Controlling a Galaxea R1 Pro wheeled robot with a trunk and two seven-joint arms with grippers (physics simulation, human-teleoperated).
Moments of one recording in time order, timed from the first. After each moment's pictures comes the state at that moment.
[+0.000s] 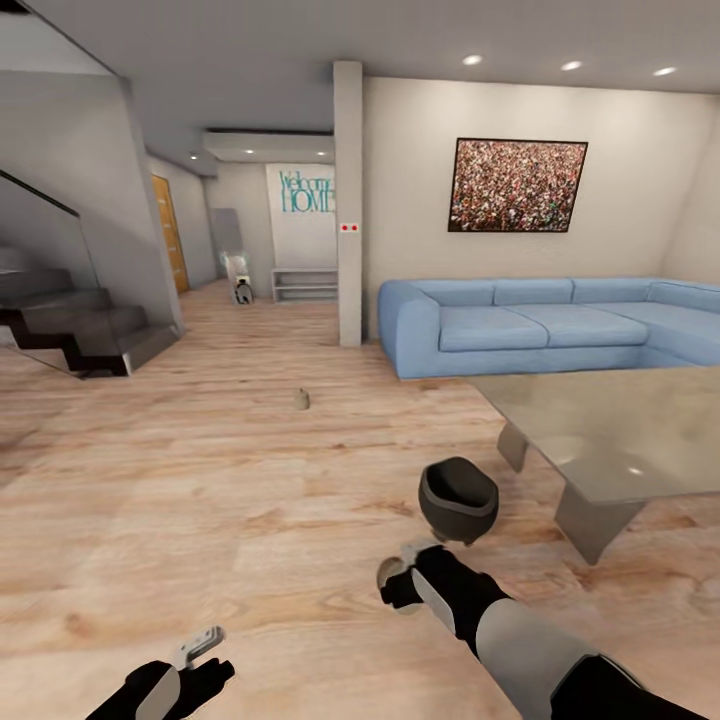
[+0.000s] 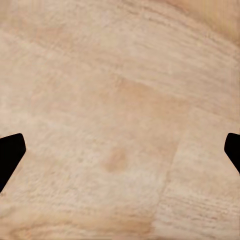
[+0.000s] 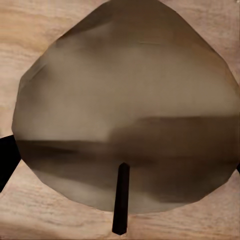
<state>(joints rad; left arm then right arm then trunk) -0.48 0.11 0.02 -0.30 0.49 0.35 0.03 -0.77 0.14 0.55 -0.33 -0.36 0.57 -0.05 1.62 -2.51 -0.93</state>
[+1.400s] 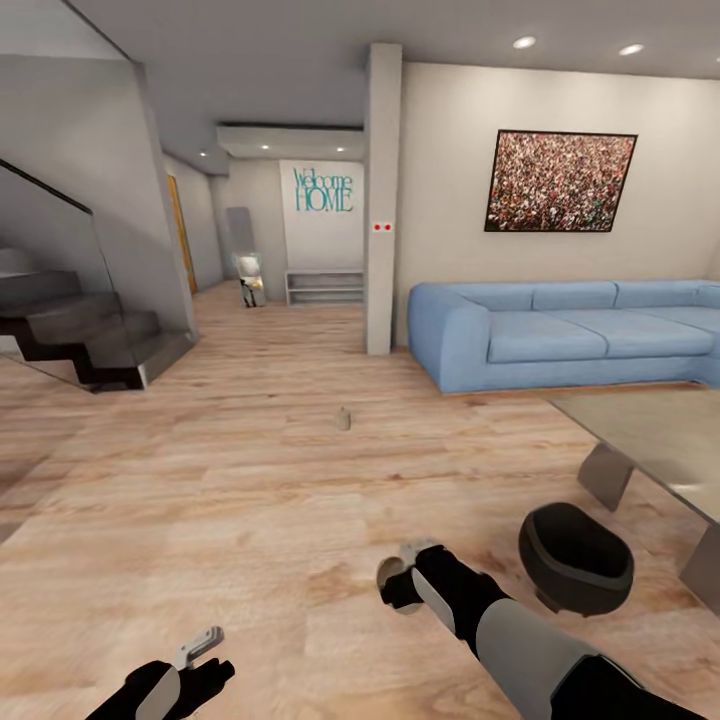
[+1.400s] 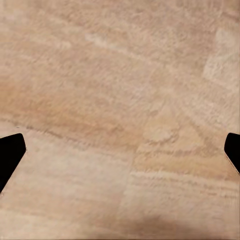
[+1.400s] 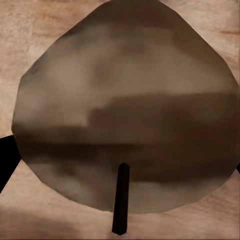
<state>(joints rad) -0.48 0.11 0.02 -0.30 0.49 0.35 0.03 -0.77 0.14 0.55 -0.33 -0.36 0.57 -0.05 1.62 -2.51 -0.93</state>
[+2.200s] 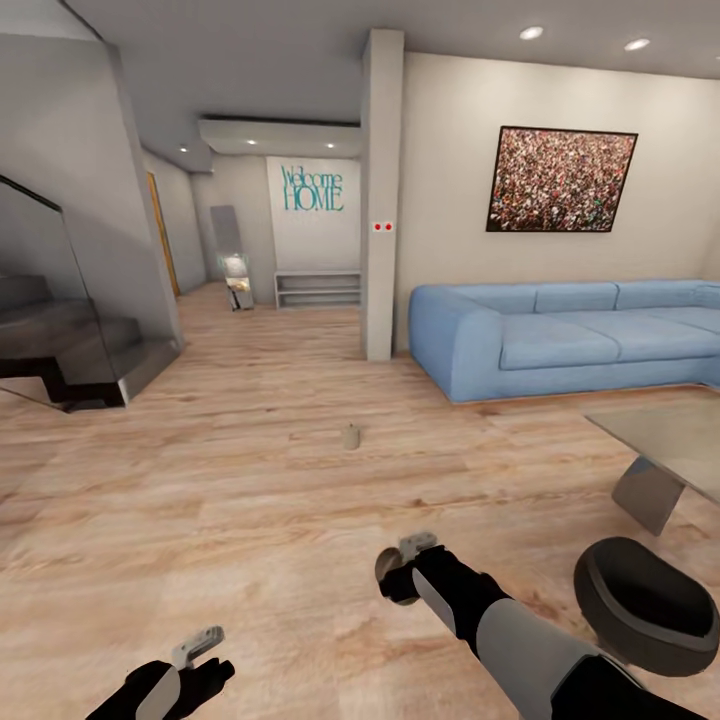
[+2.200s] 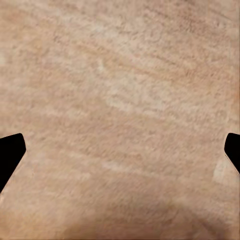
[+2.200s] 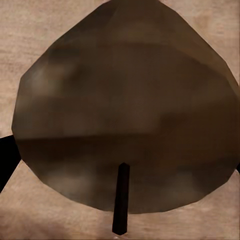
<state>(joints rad) -0.48 0.11 0.02 -0.30 0.49 0.35 0.03 -0.77 0.14 0.55 -0.33 -0.36 0.50 -0.05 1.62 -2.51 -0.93</state>
